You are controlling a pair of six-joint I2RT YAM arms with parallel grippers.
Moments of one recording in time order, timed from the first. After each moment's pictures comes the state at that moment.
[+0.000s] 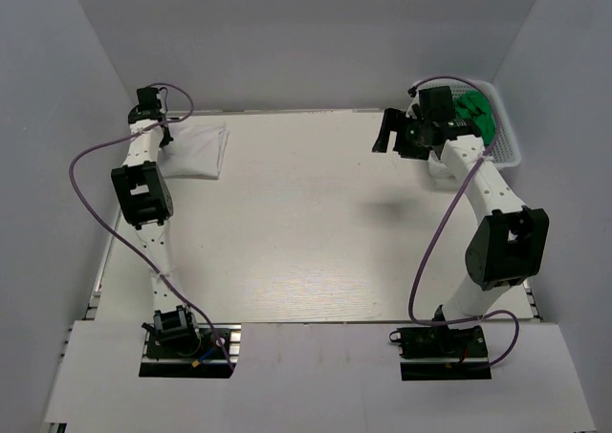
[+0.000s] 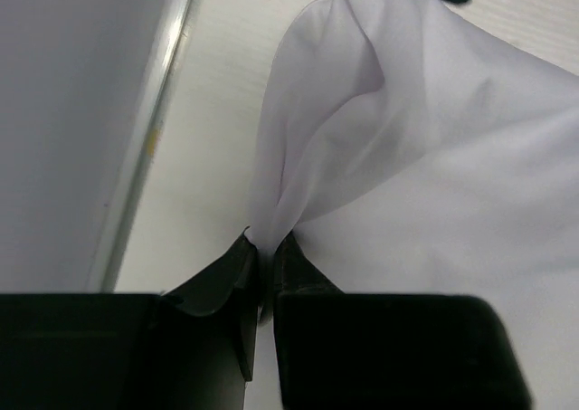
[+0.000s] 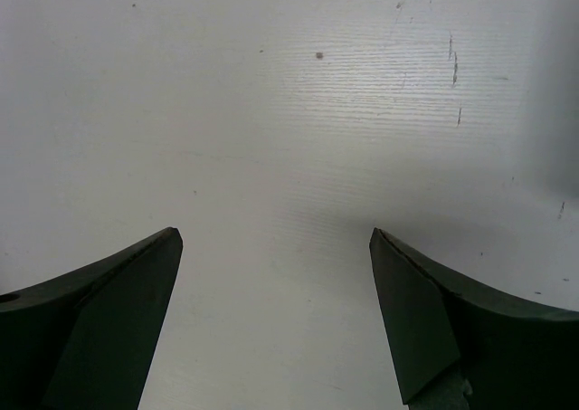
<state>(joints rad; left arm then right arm) 0.20 2.53 2.31 -0.64 -0.26 -0.01 0.20 1.68 1.56 -0.69 -0.22 0.28</state>
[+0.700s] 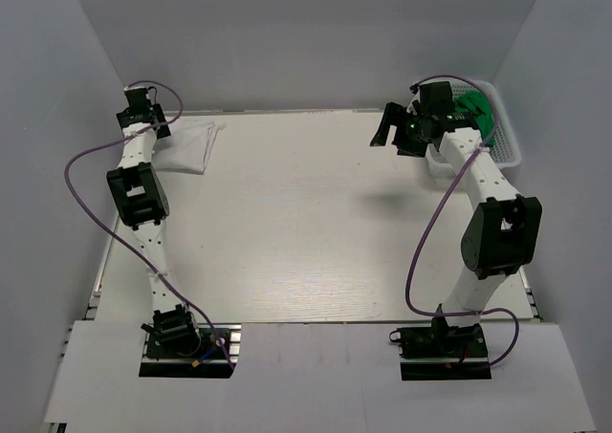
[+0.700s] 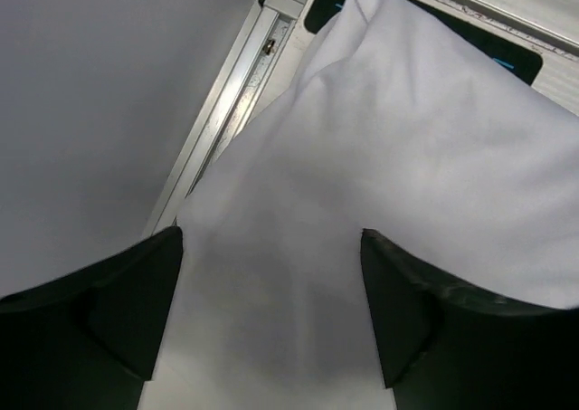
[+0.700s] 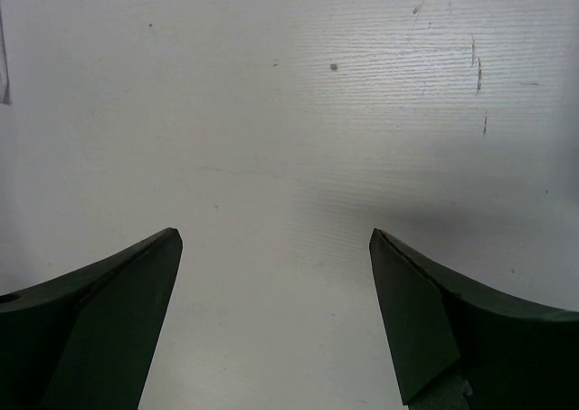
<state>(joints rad) 0.26 2.57 2.33 -0.46 -0.28 -0.02 0.17 1.77 1.64 -0.69 -0.28 0.35</state>
